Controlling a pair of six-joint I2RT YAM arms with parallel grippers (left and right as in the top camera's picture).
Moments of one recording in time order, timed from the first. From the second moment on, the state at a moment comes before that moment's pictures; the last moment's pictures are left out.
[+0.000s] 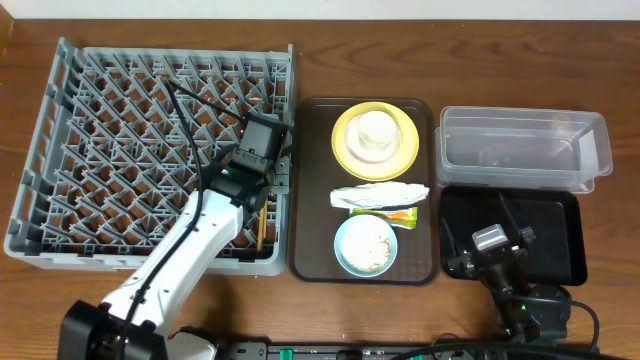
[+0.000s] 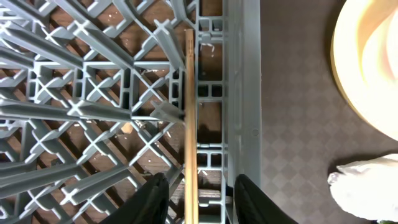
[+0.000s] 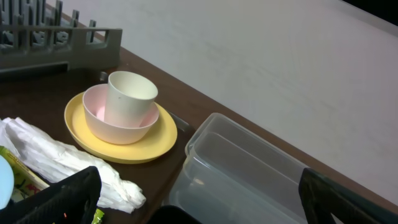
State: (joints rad) left arm -0.39 1.43 0.99 -0.60 -0.20 -0.30; right arm 0.04 0.02 0.01 -0.05 -0.27 -0.39
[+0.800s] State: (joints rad) left arm -0.33 1.14 1.02 -0.69 -0.22 -0.33; right arm 0.04 0.26 0.41 -0.25 -0.41 -0.13
